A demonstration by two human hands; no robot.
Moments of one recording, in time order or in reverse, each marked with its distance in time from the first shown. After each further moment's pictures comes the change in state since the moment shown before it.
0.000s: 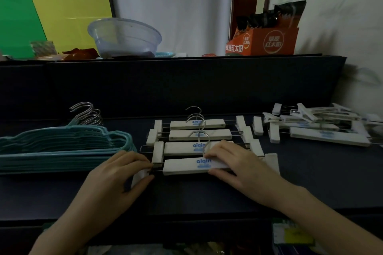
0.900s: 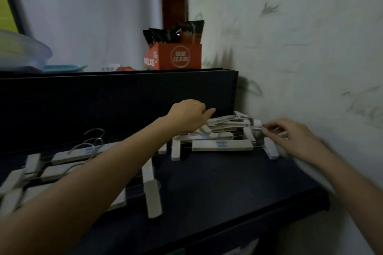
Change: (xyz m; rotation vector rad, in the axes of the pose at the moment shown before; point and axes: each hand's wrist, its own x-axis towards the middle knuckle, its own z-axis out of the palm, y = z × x) left_hand 0.300 0.223 0.113 -0.047 -0.277 0.213; right_hand -0.169 0.196 -0.164 -0.148 0.399 0.795
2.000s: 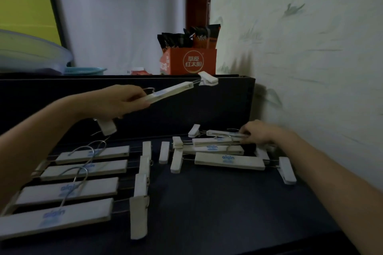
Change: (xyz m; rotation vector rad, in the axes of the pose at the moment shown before) left_hand -0.067 -0.081 -0.085 -0.167 -0.049 -0.225; right_hand 0.127 -0.028 0.057 -0.450 -0.650 -0.130
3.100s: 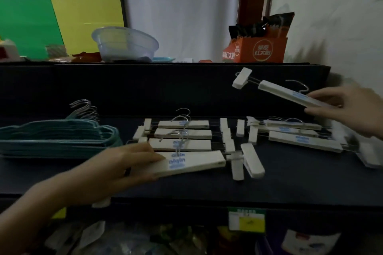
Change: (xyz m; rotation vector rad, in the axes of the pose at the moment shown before) left_hand -0.251 -0.087 0.028 0.058 0.016 0.225; right_hand -0.133 -0.085 -0.025 0.417 0.574 -0.159
